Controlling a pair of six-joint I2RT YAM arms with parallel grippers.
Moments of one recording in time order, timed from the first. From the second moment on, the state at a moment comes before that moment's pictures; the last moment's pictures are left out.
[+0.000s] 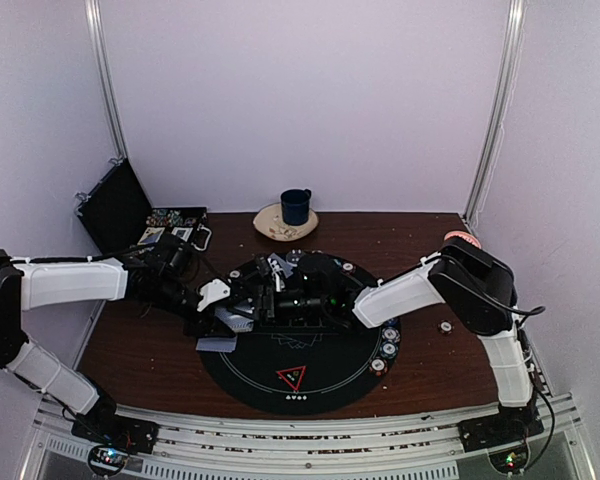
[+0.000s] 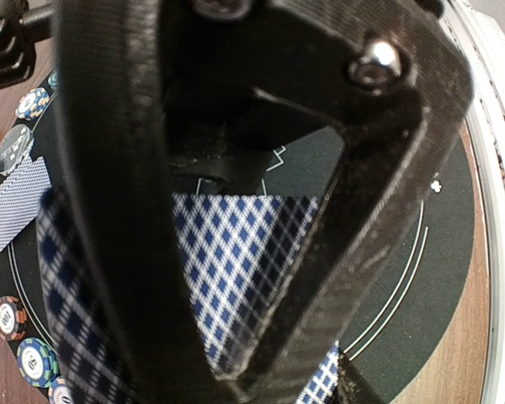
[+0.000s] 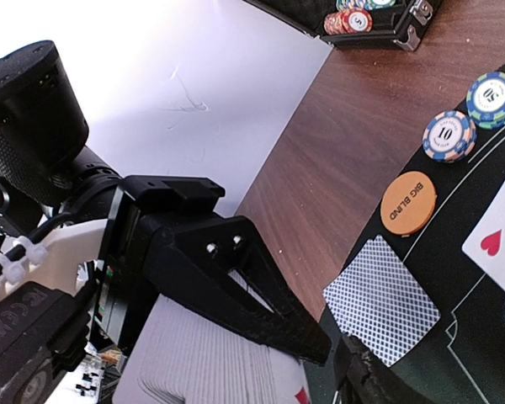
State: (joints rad) left arm -0.55 1.43 0.81 -0.40 0.56 0.79; right arm 0.96 2.21 1.32 0.72 -0.54 0.94
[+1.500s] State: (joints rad) left arm -0.55 1.47 0.81 -0.47 0.57 0.76; right arm 0.97 2.30 1.30 0.91 -0.62 1.10
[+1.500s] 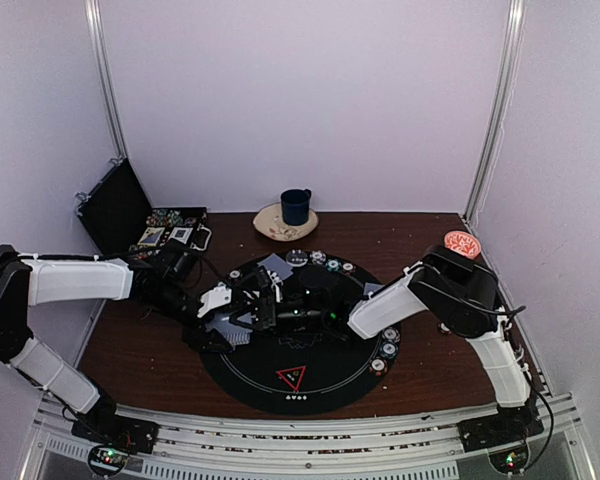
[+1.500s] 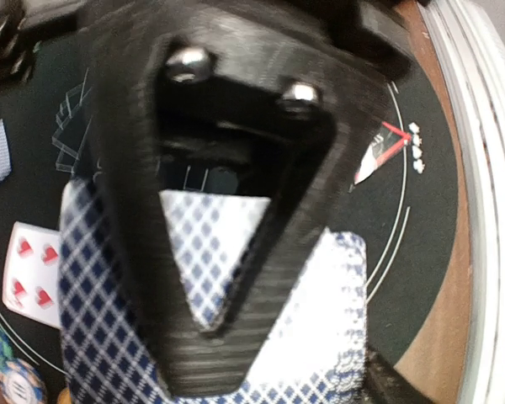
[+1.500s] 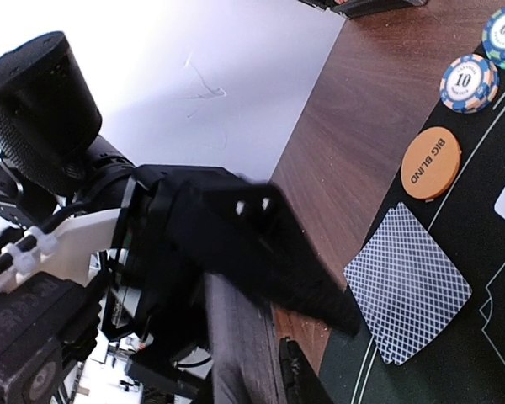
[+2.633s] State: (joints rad) left arm -0.61 1.50 0.81 -0.38 0.46 0.84; right arm 0.97 2.29 1.26 0.93 -0.60 1.24
